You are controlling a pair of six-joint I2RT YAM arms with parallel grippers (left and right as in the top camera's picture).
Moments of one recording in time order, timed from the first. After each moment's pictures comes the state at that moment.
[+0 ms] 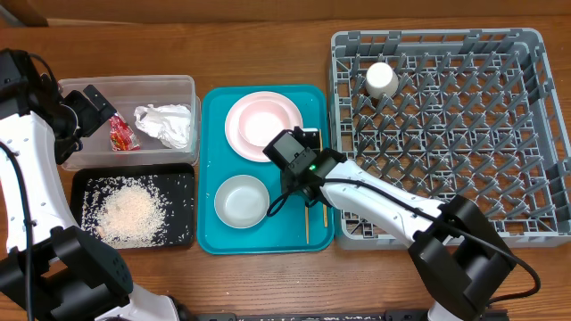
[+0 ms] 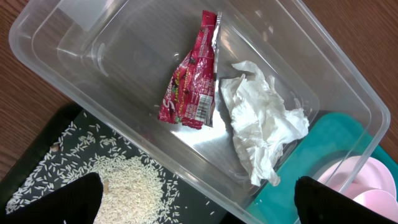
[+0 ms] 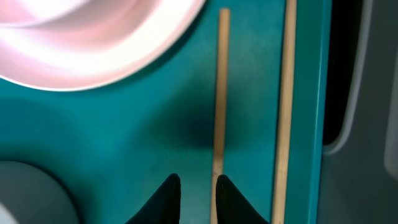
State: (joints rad) left arm 0.47 1.75 1.66 -1.09 0.13 -0.33; right arm 0.79 1.86 1.24 -0.64 0.21 0.74
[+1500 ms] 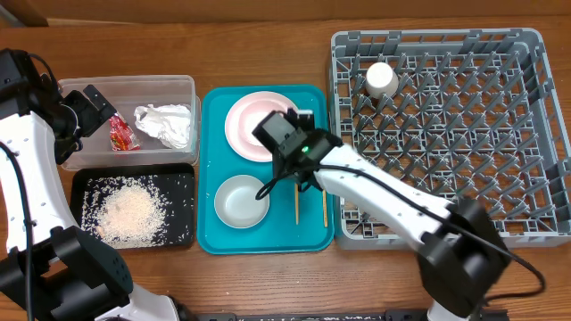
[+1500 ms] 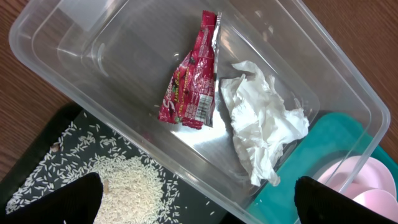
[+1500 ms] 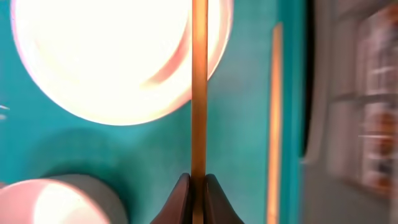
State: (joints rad) left arm 0.47 1.75 1.66 -1.09 0.13 -0.33; right arm 0.79 1.86 1.49 -0.87 0.26 0.74
